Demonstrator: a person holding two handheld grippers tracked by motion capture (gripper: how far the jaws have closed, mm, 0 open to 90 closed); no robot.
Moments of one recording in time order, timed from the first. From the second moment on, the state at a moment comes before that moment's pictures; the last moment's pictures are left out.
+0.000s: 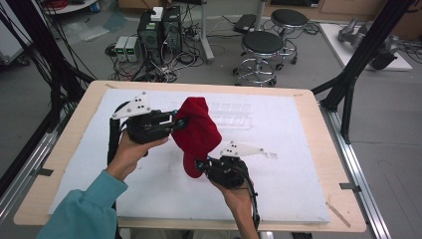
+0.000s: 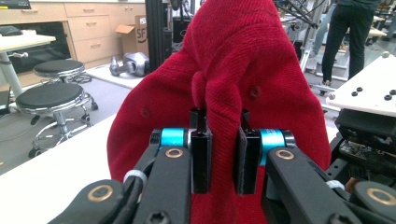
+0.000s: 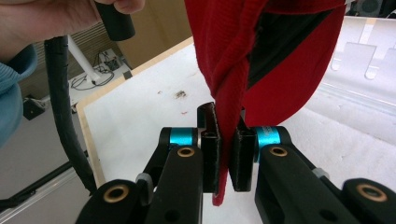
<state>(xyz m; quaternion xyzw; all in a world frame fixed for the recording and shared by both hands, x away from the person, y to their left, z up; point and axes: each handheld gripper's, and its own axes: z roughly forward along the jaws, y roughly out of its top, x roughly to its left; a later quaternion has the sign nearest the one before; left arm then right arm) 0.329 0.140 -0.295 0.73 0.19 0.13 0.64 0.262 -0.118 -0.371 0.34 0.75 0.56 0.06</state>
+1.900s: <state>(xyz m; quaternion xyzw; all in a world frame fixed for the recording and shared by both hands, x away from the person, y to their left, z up) 0.286 0.290 -0.415 0.72 0.33 0.22 0.57 0.399 -0.166 -0.332 0.36 0.71 0.58 0.16</state>
